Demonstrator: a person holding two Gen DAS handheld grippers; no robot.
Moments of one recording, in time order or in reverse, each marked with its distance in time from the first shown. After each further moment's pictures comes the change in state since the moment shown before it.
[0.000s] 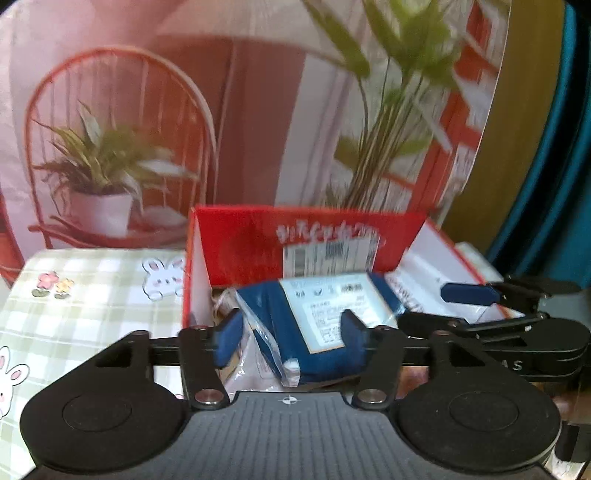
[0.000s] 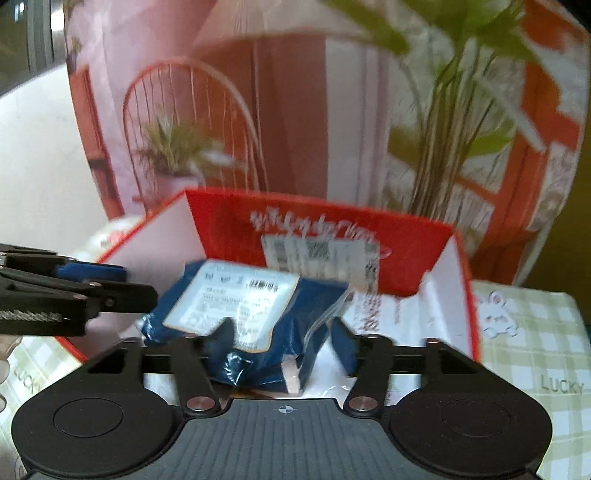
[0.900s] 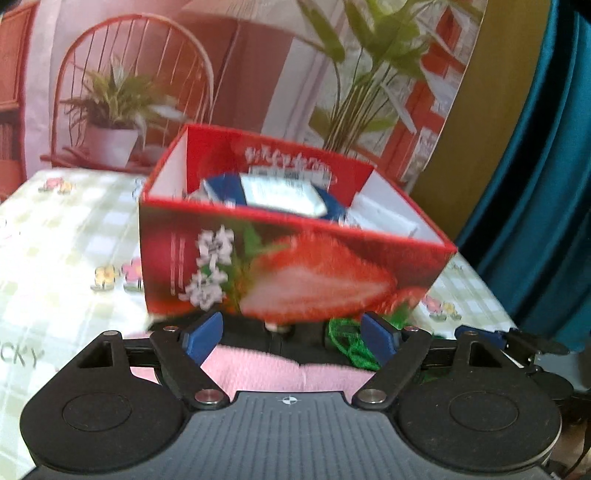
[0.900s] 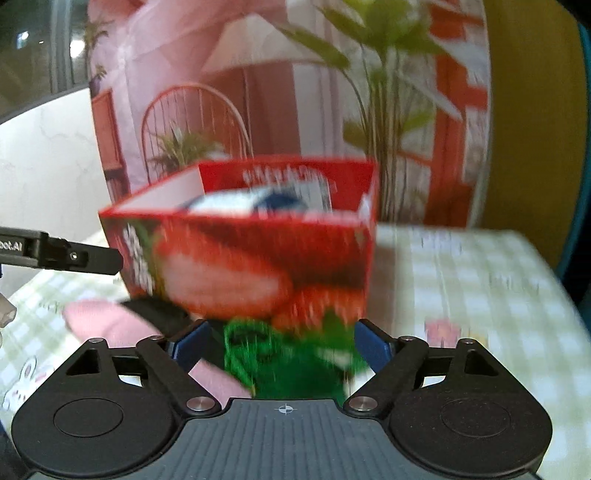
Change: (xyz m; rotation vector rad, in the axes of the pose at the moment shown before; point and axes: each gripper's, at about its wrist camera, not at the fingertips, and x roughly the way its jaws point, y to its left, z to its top) left arm -0.055 -0.051 -0.125 -0.122 -0.016 -0.032; right arm -0.109 -0.028 -0.157 0.041 -0.093 0.004
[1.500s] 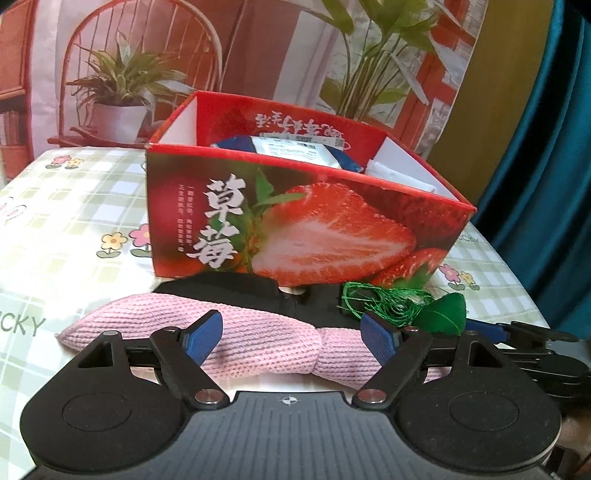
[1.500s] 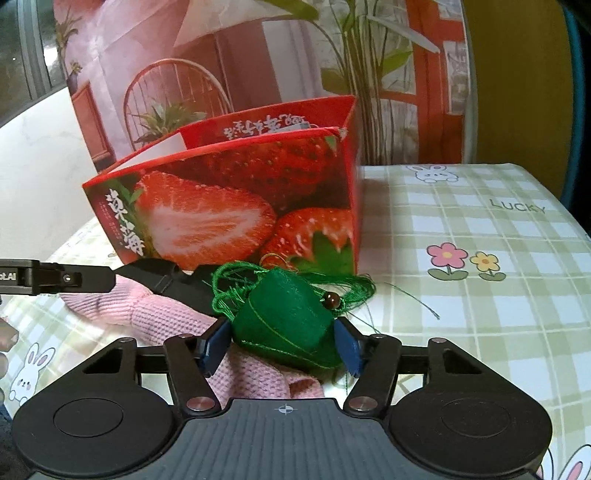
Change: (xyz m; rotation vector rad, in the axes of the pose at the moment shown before) left arm 0.009 0.005 -0.021 0.010 0.051 0.044; right arm 0.010 -0.013 -0.030 0.110 0.079 0.035
